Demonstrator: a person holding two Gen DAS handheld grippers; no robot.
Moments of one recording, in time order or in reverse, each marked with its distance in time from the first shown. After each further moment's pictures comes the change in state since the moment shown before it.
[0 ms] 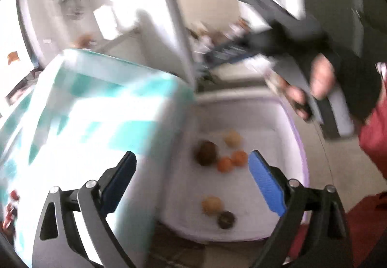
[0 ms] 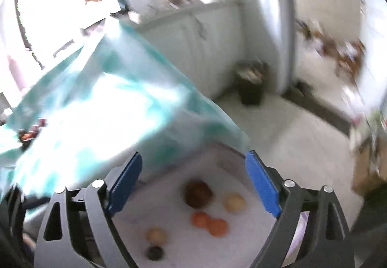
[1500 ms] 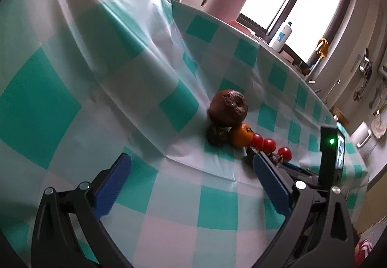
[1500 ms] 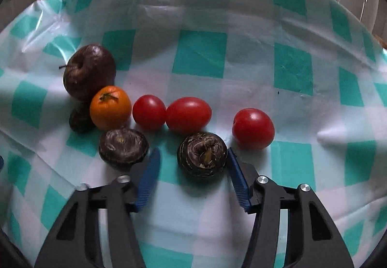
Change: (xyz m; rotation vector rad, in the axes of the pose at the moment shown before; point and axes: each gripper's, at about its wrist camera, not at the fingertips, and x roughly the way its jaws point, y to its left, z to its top) left arm -0.247 0.397 -0.273 -1.337 -0.115 0.778; right arm 0.252 0.584 -0.005 -0.679 0.297 0.321
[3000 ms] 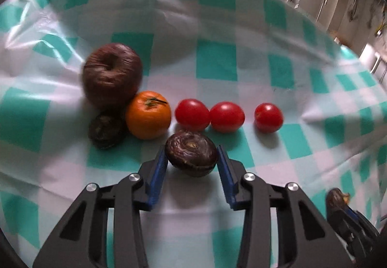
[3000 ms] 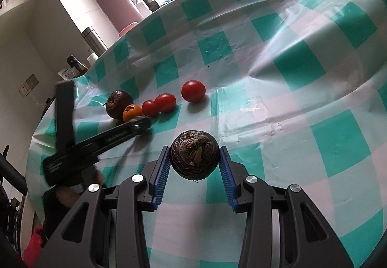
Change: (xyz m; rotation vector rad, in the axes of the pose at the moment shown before) left arm 0.120 -0.134 -0.020 0.327 0.208 0.024; right arm -0.098 -0.102 -0.112 0.389 -0.196 0.308
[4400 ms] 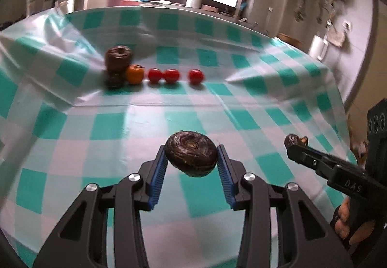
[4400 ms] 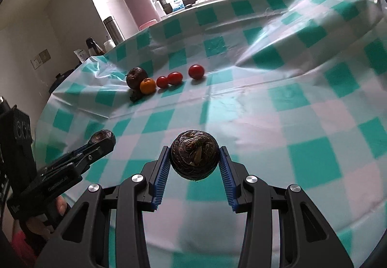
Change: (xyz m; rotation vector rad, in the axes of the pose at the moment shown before) left arm -0.156 -0.034 -0.143 0.132 -0.134 -0.165; right arm -0.109 0.006 -0.080 -0.140 -0.046 -0.052
